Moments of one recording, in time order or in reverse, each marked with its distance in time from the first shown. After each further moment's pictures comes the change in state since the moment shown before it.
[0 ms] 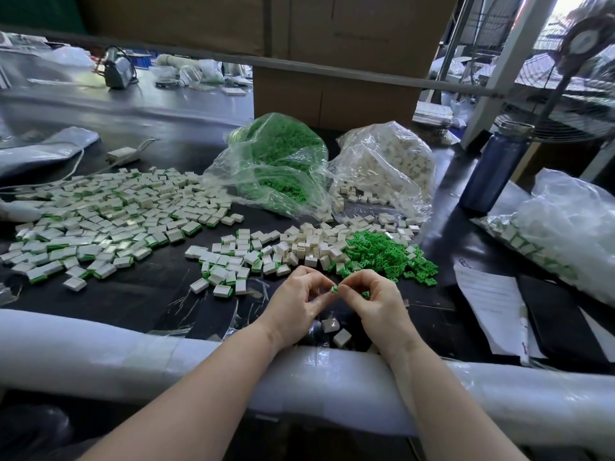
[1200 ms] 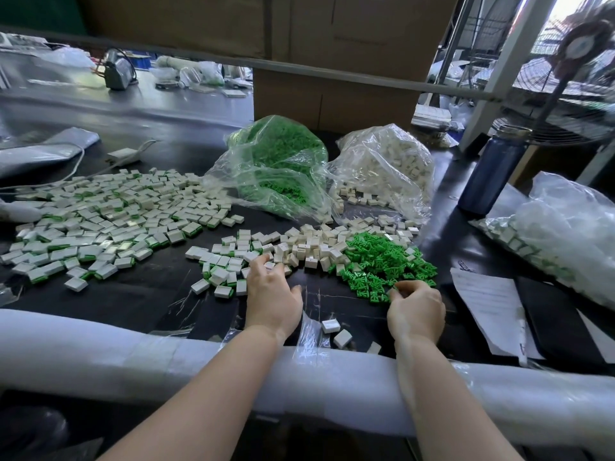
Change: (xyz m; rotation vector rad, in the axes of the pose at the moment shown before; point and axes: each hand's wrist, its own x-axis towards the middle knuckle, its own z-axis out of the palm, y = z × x) left_hand 0.000 -0.007 -0.008 0.365 0.303 -0.317; right_hand 0.011 0.019 -0.022 -0.433 0.524 0.455
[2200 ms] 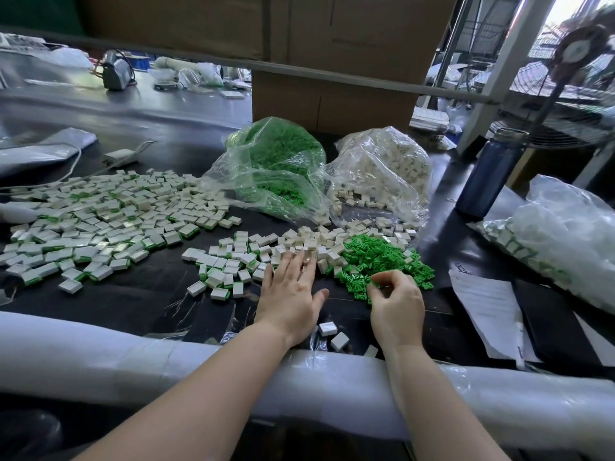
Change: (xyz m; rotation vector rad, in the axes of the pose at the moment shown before) left_hand 0.007 0.001 0.017 0.344 -0.206 0.303; right_hand -0.016 -0.009 0.003 0.133 -0.043 -0.381
